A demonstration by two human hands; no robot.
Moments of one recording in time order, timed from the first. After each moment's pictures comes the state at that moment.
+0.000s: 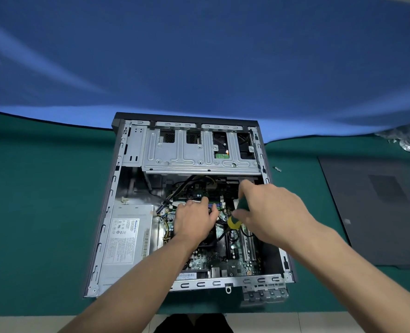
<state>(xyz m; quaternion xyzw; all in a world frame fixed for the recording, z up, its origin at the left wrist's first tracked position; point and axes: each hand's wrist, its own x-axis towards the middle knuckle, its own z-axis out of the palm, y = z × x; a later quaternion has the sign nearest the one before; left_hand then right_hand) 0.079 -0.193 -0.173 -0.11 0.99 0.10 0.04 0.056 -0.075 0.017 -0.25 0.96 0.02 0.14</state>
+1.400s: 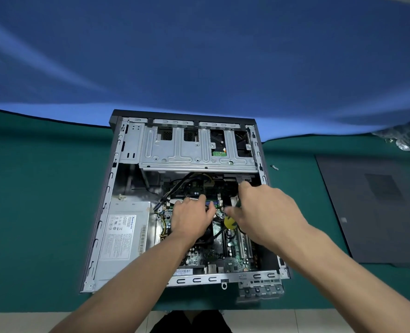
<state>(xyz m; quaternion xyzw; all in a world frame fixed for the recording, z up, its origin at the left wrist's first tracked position) 0.080 -0.192 -0.170 -0.11 0.99 0.11 0.04 0.066 -0.077 0.020 -0.24 0.96 0.01 0.14</state>
